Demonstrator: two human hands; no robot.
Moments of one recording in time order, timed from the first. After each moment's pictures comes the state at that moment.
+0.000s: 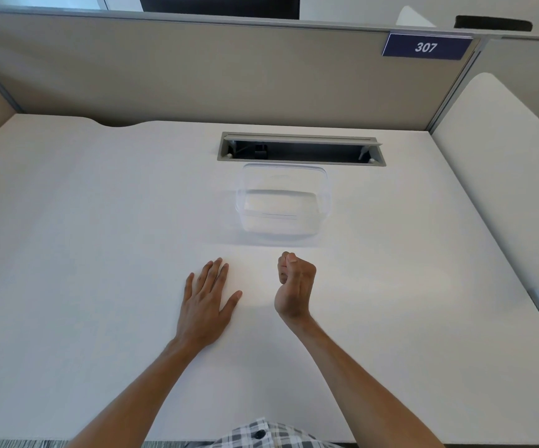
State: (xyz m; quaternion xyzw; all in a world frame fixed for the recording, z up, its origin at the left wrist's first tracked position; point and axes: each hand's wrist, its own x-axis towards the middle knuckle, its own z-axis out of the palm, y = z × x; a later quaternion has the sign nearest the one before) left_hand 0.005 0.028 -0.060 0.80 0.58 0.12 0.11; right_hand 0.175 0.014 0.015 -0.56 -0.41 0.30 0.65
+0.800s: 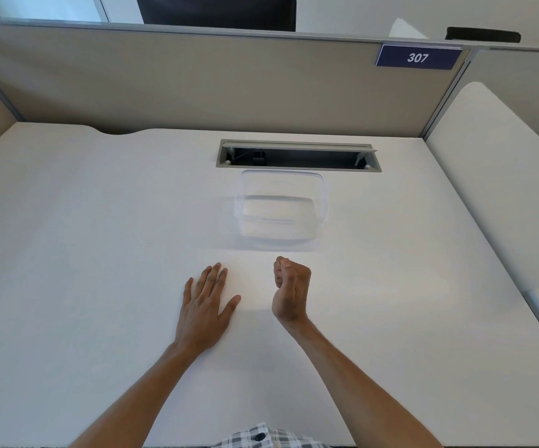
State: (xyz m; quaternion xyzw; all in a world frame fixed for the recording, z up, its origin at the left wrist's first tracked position) left_hand 0.004 0.028 -0.060 0.80 0.57 0.12 0.11; right_hand 0.174 0.012 0.020 -0.57 -0.44 0.31 0.63
